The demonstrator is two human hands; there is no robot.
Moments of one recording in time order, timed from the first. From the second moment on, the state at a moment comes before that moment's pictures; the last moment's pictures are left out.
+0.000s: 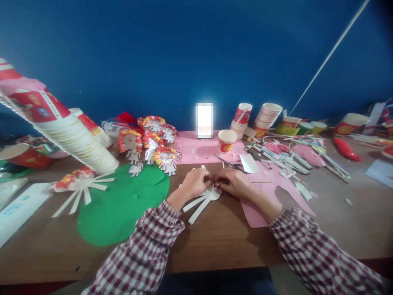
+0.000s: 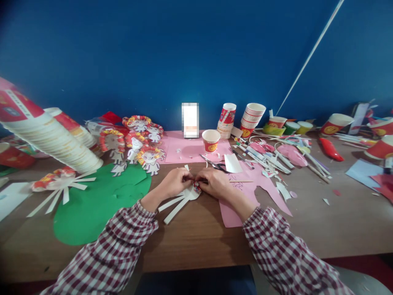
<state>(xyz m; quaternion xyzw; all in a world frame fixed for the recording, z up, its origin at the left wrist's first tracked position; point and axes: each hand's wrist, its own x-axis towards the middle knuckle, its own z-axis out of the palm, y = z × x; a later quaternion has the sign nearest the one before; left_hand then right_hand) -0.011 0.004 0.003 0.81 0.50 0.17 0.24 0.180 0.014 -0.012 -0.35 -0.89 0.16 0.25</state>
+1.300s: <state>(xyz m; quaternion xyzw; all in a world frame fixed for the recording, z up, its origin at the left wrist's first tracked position) -0.010 0.004 0.006 0.81 0.51 0.17 0.23 0.179 0.012 -0.011 -0.36 -0.88 0.15 0.27</state>
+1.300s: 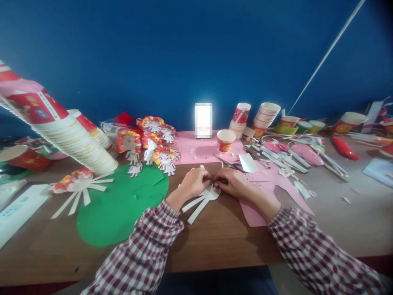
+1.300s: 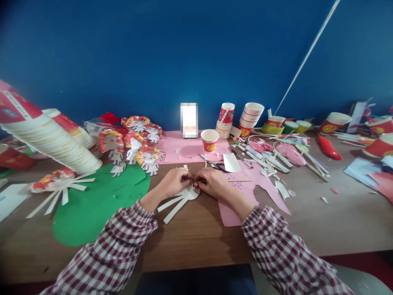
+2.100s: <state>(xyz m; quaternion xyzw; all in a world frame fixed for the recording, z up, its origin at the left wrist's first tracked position) -0.011 0.003 0.005 0.81 0.51 0.18 0.24 0.180 0.014 -0.016 -0.35 -0.88 0.16 0.27</state>
